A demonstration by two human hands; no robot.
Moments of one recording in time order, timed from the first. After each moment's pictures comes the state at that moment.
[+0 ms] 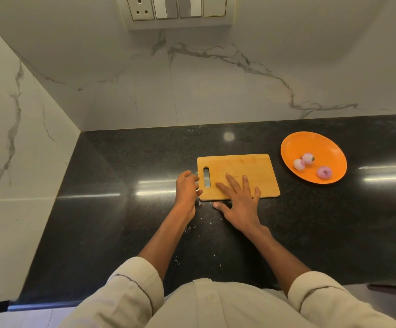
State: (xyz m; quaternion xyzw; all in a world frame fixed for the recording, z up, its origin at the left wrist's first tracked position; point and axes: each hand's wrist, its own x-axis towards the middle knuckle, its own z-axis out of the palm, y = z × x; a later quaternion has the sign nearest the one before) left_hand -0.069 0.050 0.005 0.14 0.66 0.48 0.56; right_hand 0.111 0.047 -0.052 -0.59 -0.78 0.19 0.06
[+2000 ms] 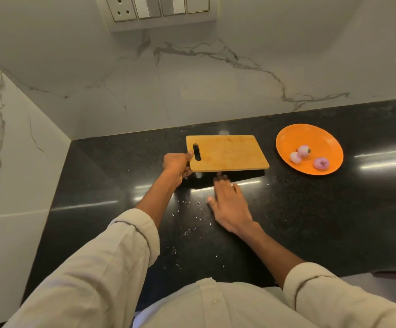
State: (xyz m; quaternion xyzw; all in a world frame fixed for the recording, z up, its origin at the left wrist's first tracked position) left_hand -0.108 0.134 0.017 0.21 0.72 0.40 0.52; right_hand 0.086 0.042 -0.039 -0.57 -0.80 0.16 0.06
